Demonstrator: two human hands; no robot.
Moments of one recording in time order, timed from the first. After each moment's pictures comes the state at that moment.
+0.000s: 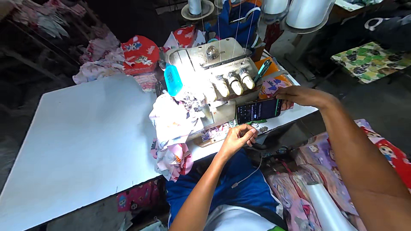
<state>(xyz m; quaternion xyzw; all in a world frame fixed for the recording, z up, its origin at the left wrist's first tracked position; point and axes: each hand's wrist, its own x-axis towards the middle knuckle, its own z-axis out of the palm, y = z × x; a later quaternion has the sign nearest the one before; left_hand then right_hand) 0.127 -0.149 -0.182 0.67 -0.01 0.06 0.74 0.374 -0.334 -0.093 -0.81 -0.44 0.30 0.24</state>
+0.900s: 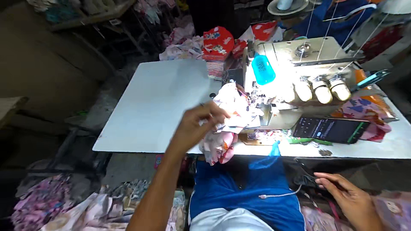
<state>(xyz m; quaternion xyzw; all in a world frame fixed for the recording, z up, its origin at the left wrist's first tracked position) -0.038 -0.008 -0.042 0.85 0.04 0.29 0.43 0.168 -0.379 -0.204 -0.74 -0.34 0.16 0.56</state>
